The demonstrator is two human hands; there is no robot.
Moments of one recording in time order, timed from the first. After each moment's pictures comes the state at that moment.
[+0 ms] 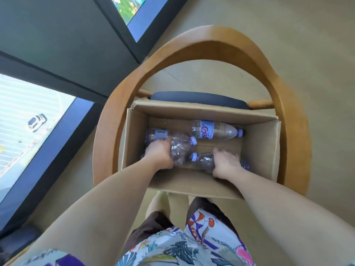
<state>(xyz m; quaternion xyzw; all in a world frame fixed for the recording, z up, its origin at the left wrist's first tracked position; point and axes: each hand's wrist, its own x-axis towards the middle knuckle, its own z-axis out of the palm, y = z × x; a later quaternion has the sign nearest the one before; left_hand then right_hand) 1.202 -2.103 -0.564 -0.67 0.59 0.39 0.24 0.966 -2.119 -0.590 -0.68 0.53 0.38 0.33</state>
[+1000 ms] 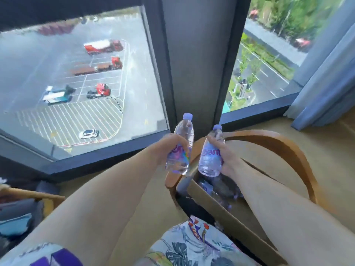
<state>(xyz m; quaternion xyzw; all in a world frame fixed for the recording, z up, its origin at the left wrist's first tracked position) 1.320 -1.960 -0.294 -0.71 0.09 0.54 -0.44 1.162 -2.099 -0.347 -0.33 0.41 -0.06 0.85</state>
